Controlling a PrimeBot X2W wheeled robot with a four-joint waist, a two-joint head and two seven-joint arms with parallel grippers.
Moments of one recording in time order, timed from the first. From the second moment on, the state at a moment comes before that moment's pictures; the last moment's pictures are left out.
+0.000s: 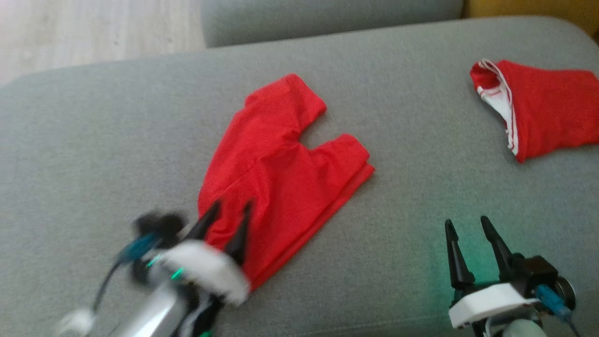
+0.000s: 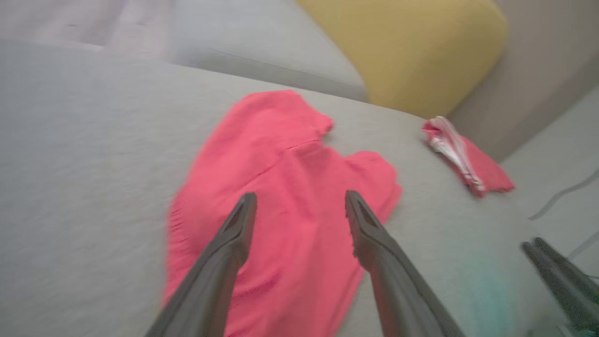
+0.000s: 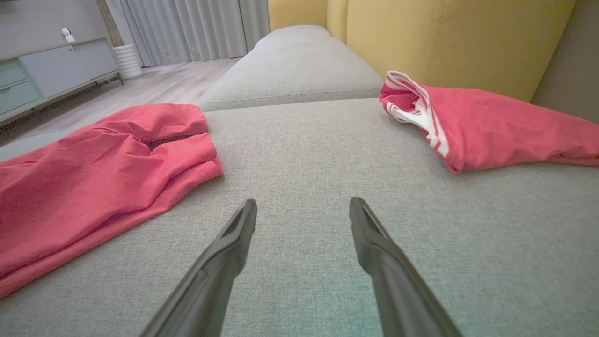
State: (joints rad) left arm -0.13 0.37 -0.66 0.03 -0.80 0.25 -0.12; right arm 0.03 -0.04 0.02 0.33 0.07 0.13 -0.25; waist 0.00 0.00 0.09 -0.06
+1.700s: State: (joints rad) left arm -0.80 0.06 -0.95 0.57 -0.84 0.03 -0.03; right arm -0.15 -0.04 0.01 0.26 0.13 0.13 -0.25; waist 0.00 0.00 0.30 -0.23
